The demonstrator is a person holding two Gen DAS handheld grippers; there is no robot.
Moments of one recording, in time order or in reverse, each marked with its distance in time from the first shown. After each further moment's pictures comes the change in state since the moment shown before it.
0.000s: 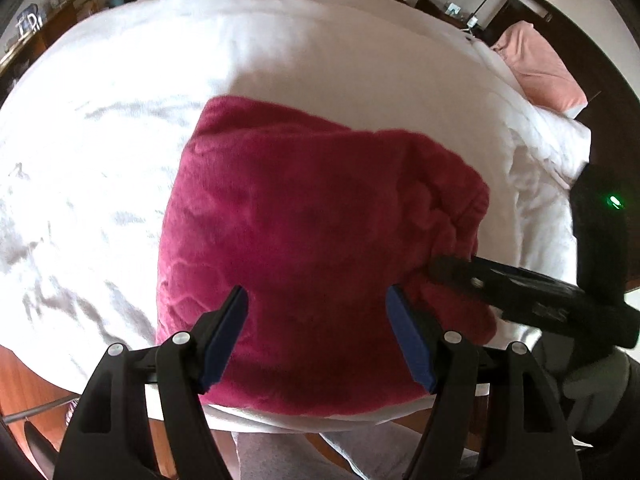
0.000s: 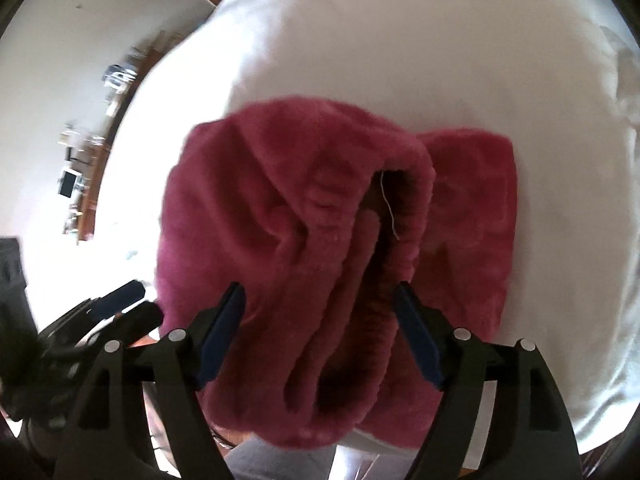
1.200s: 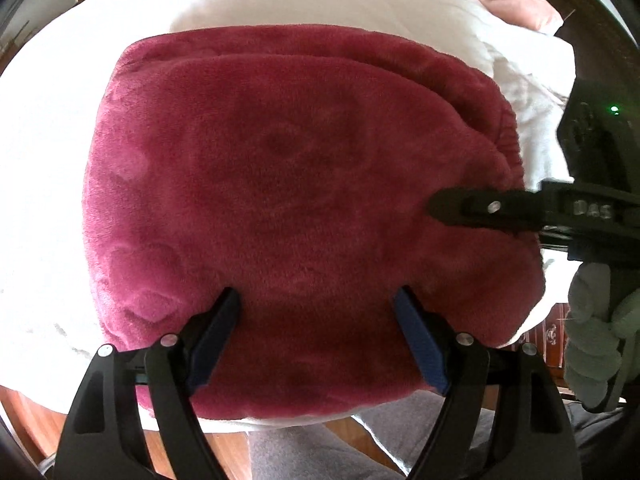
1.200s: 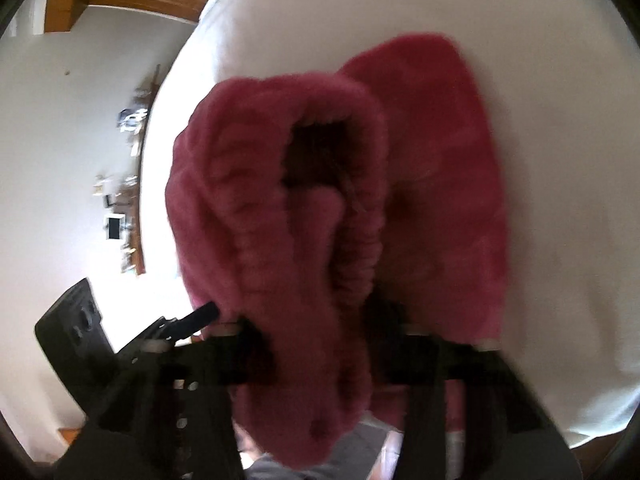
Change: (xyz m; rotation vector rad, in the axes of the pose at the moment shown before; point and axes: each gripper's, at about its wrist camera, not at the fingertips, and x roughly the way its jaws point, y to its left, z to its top) left arm 0.052 -0.026 -0.028 0.190 0.142 -0.007; right arm 0.017 -0.055 -0.006 0.229 0.077 0.261
